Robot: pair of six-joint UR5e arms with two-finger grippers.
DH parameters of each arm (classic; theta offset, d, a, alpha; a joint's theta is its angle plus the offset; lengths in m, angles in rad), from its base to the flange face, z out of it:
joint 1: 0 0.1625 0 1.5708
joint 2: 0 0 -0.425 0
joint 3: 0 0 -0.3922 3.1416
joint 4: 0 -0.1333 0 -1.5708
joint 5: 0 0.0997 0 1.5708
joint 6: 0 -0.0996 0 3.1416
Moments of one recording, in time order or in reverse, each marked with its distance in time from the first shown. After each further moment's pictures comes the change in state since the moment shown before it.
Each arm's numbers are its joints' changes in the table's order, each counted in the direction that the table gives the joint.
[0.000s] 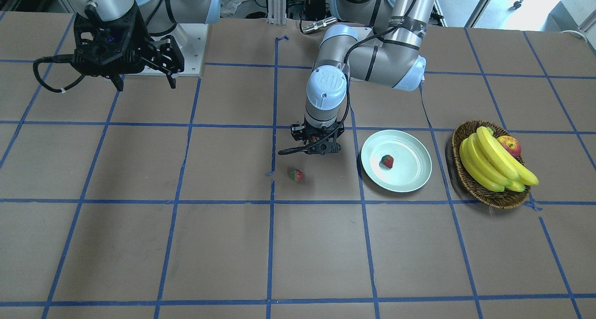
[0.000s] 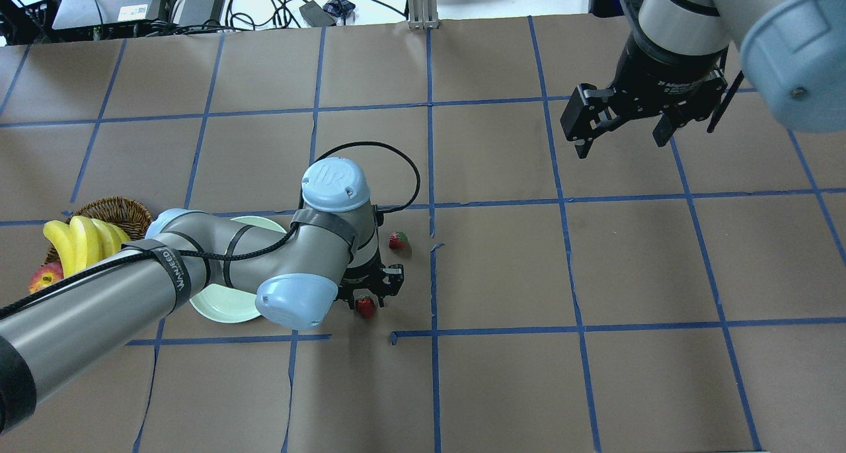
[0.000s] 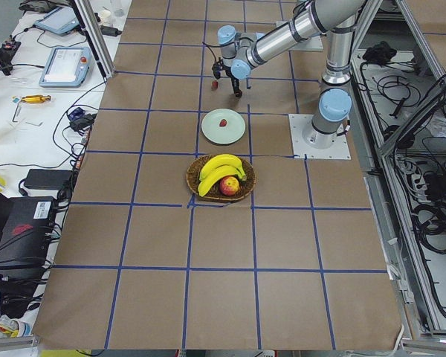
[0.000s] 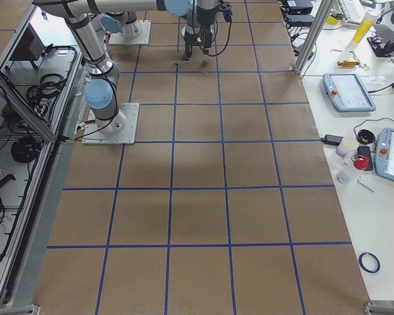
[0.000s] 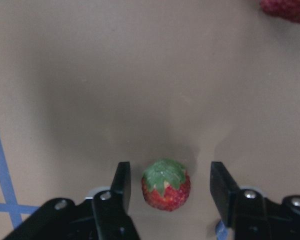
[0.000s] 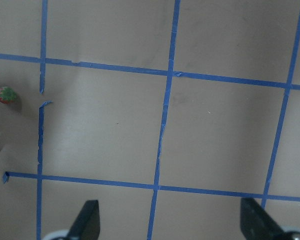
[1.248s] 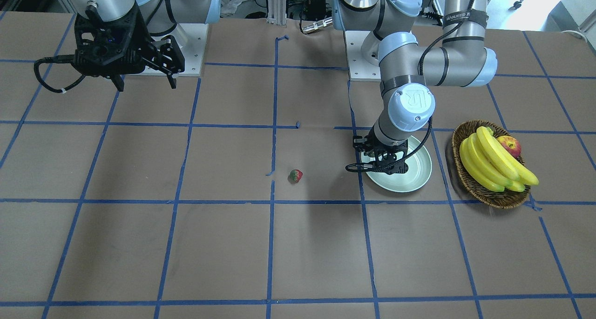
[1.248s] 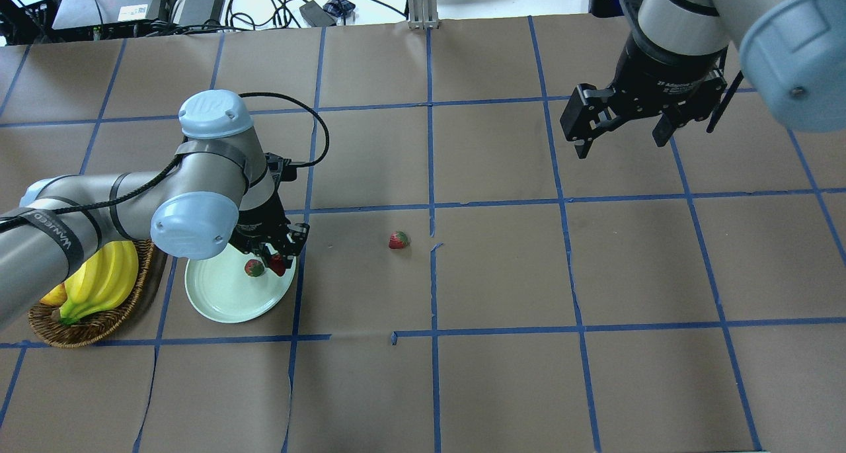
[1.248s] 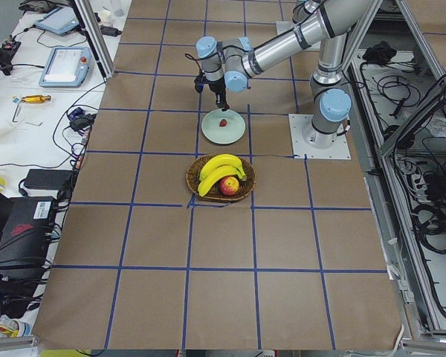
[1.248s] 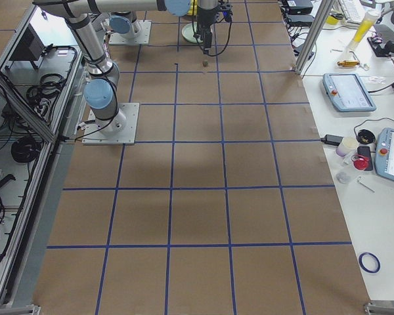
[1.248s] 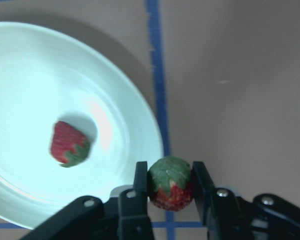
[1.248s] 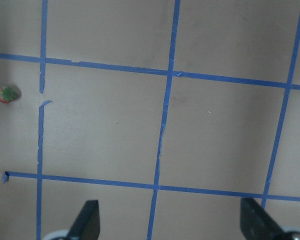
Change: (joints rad) left arm 0.324 0.053 0.072 0.173 0.090 -0.443; right arm 0.000 0.001 -0.001 0.000 0.000 0.000
